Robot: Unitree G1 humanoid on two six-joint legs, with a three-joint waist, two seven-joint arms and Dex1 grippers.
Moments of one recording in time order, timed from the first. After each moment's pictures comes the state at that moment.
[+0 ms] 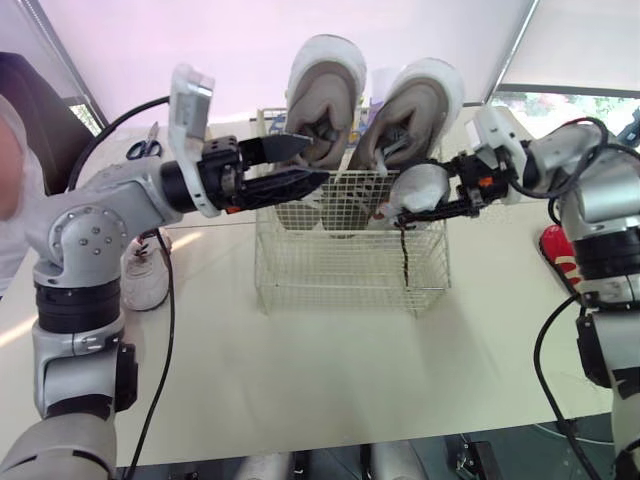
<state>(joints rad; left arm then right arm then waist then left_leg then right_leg) -0.85 0.62 0.15 -0.17 -1.02 0.95 -0.85 -1.02 -0.81 0.17 0.38 0.35 0.29 1.54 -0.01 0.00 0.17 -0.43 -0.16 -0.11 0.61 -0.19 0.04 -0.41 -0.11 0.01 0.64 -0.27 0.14</state>
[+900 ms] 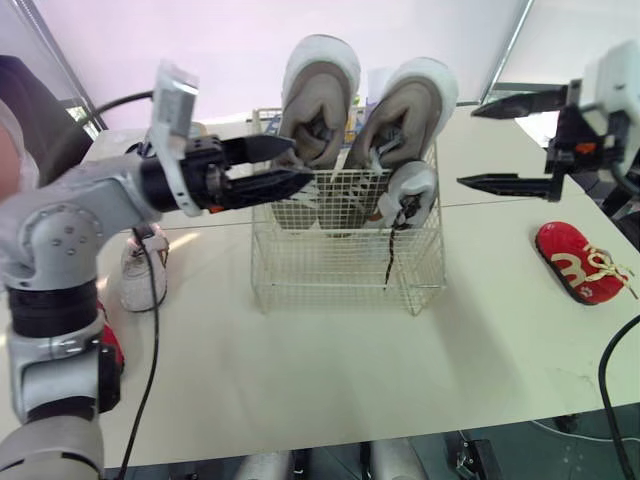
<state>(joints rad) -0.84 0.76 0.23 -0.18 -1.03 1.00 -0.83 -0.92 -1.04 -0.13 -0.02 0.43 0.43 1.33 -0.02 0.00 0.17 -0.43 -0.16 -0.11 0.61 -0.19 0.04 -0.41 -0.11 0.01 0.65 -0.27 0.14</state>
